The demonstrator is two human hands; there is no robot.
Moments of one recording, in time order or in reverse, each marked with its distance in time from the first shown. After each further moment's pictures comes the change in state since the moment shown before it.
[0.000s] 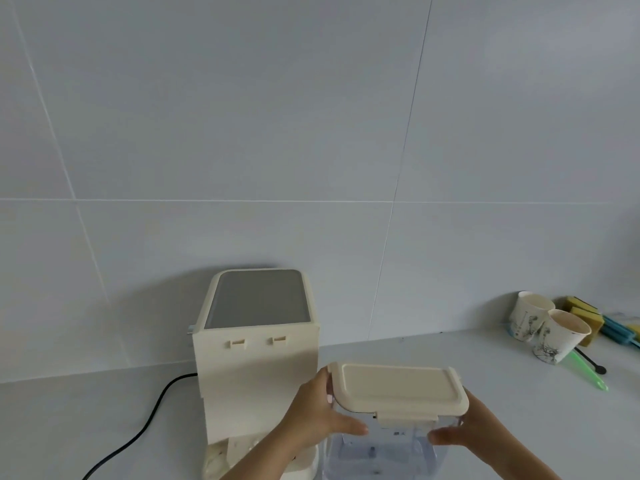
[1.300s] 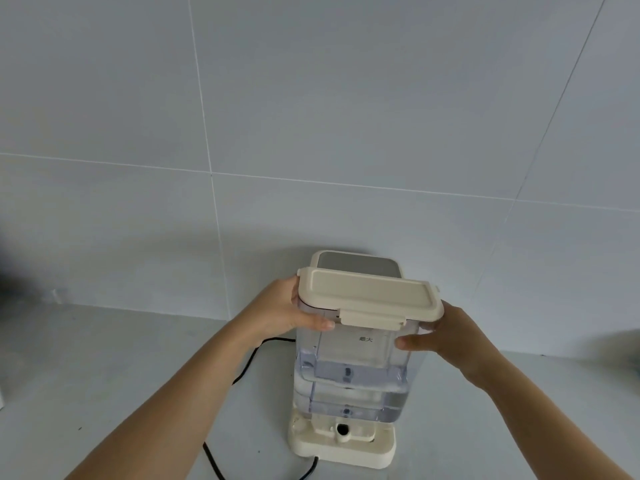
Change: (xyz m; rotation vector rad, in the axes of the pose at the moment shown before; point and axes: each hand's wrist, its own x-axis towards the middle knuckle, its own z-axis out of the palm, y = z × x) left_hand -0.060 0.053 -0.175 0.026 0.200 0.071; right_hand 0.047 -0.154 0.114 -0.047 -0.123 -0.234
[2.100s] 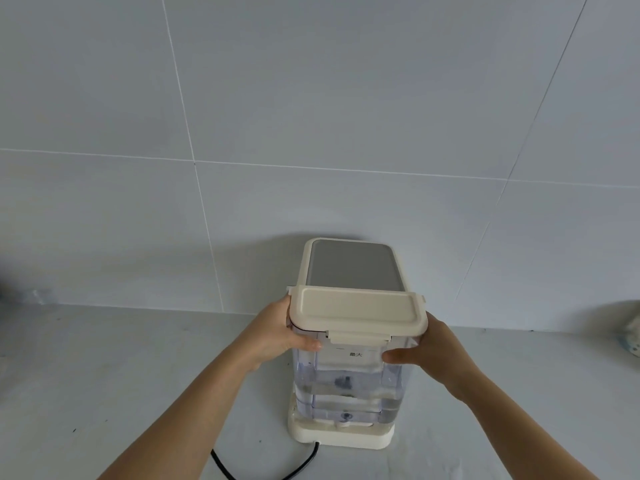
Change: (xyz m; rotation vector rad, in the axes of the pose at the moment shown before) left_hand -0.003 -0.044 0.015 -0.024 -0.001 -0.154; right_hand -0.006 0.036 0.027 -0.035 0.041 0.056
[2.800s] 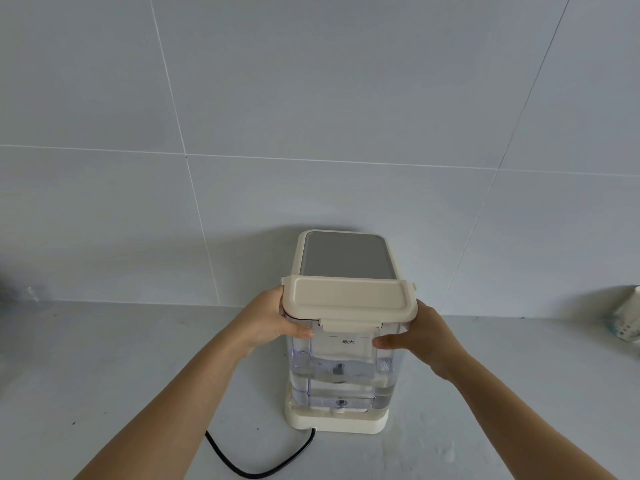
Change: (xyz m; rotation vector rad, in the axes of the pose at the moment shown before) left_hand 0.001 0.005 -0.004 0.030 -0.031 -0.009; right_hand 0.001 -0.002 0.001 0.046 -0.035 -0.044
